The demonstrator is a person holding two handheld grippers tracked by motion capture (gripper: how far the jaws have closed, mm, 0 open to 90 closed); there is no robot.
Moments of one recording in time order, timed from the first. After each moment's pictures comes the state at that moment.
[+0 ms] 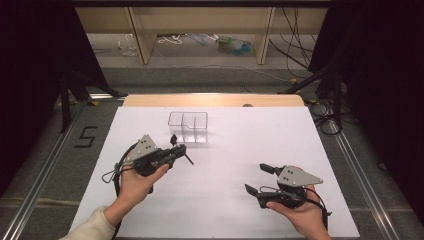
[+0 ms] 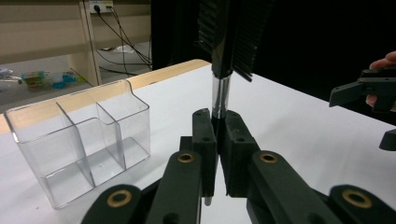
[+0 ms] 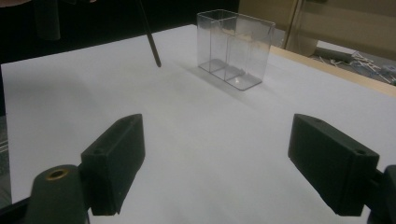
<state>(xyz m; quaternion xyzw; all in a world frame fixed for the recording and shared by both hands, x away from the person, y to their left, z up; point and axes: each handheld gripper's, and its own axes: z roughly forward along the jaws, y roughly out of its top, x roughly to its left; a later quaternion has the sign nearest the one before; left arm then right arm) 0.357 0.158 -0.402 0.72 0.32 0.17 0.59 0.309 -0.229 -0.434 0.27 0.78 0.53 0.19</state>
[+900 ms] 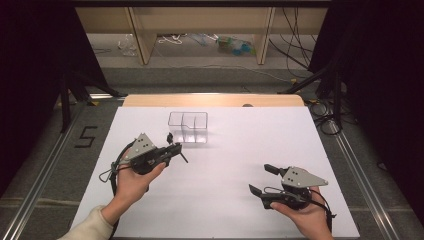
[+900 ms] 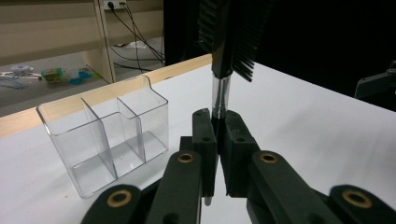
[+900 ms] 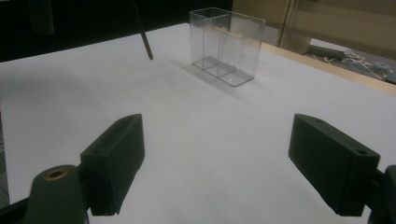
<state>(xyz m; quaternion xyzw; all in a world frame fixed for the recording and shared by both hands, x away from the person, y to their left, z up) 0.359 0.163 -0.400 0.73 0.33 0.19 0.57 0.305 -0.237 -0.433 0.28 0.78 0.53 0.20</state>
